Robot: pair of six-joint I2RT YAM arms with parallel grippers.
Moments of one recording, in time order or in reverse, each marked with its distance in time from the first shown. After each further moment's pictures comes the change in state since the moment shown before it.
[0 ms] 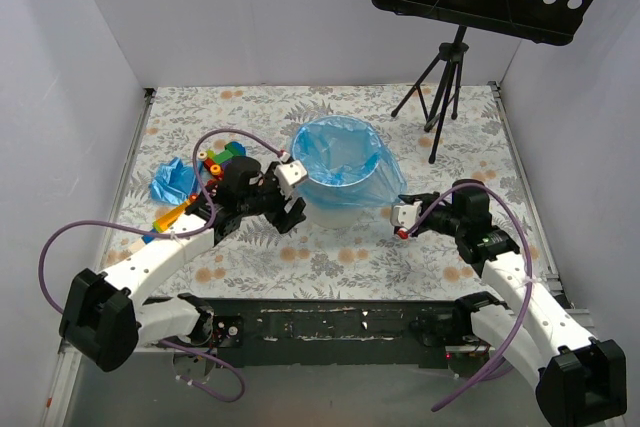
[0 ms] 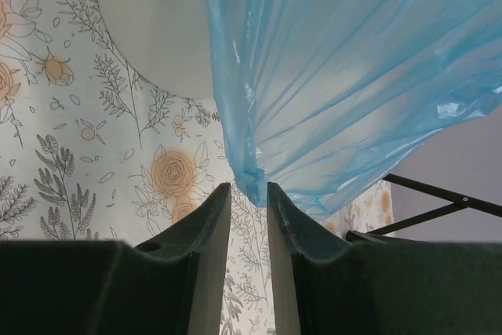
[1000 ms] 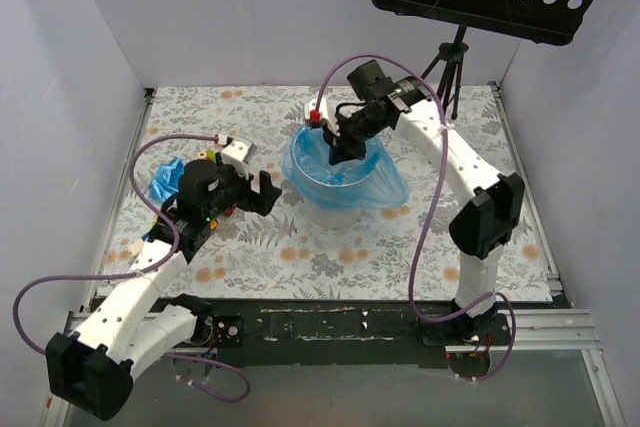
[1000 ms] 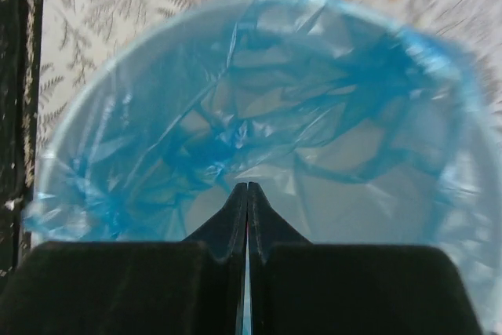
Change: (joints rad) left arm 0.135 -0.257 -0.060 -0.012 -0.159 -0.336; right arm 0.280 1.048 1.541 -0.979 -0.103 0.289
